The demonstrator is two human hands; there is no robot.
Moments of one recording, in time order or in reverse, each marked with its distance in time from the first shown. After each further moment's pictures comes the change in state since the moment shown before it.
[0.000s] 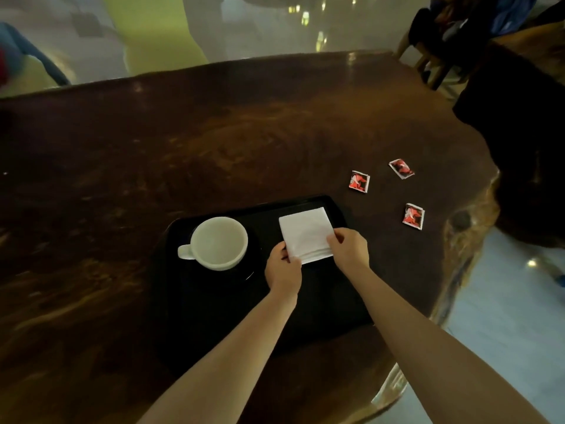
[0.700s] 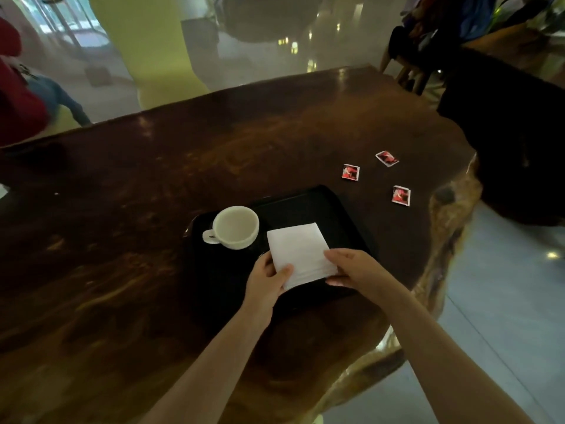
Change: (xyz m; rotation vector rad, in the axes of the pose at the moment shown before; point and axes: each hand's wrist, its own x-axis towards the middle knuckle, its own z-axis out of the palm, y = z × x) left_hand -0.091 -0.008 -0.107 -0.110 -0.273 -0.012; right_hand -0.136 0.007 -0.040 0.690 -0.510 0.163
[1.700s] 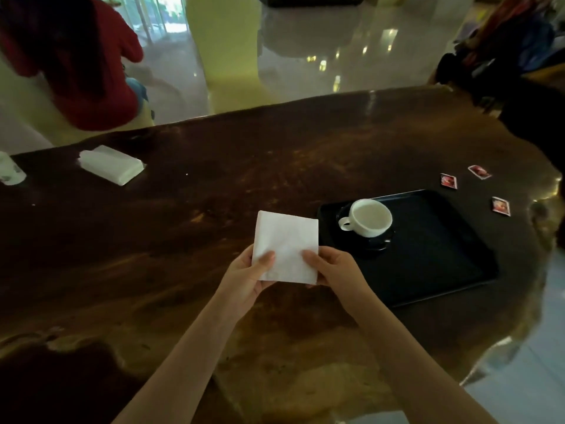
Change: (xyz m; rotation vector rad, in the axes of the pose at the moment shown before) left_hand -0.040 0.048 -0.352 -0.333 -0.297 0.127; right_hand -0.032 -0.031 0.362 -0.047 0.014 -0.208
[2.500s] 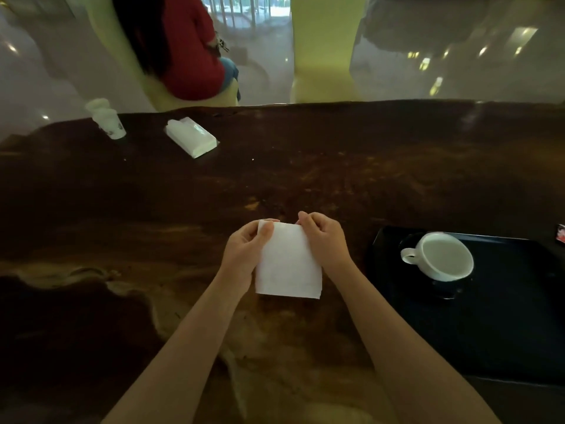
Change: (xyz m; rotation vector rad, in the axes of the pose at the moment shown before) left_hand 0.008 0.040 -0.035 0.329 0.542 0.234; right_hand 0.111 -0.024 0.083 -0.292 -0.090 -0.339
